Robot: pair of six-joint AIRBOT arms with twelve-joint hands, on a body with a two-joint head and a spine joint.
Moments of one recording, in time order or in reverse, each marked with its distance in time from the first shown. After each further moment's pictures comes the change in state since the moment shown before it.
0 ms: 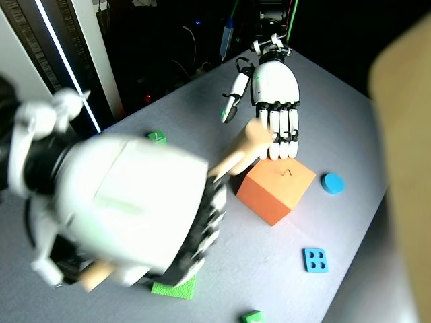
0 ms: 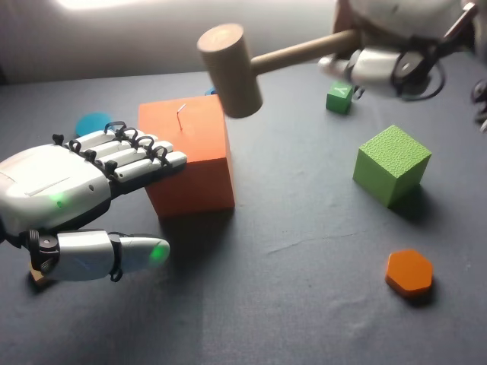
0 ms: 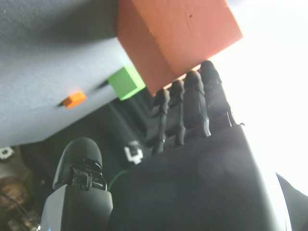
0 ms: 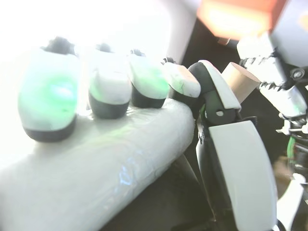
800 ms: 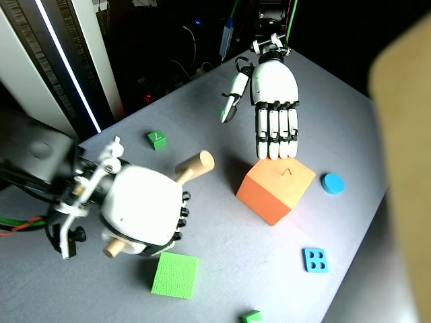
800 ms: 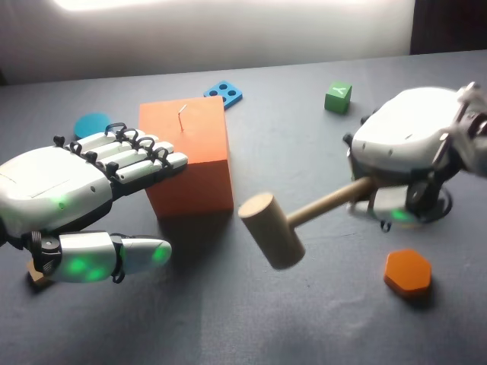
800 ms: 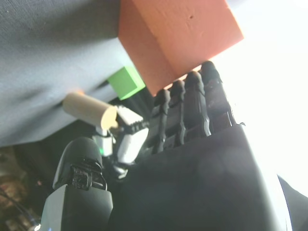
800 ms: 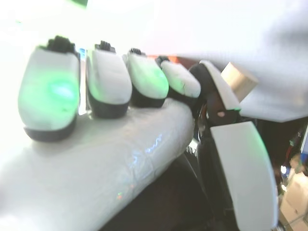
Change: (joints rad) left arm 0.001 0.000 -0.007 -0.005 0.001 0.001; right arm -0.117 0.034 -0.029 0.940 -0.182 -0.877
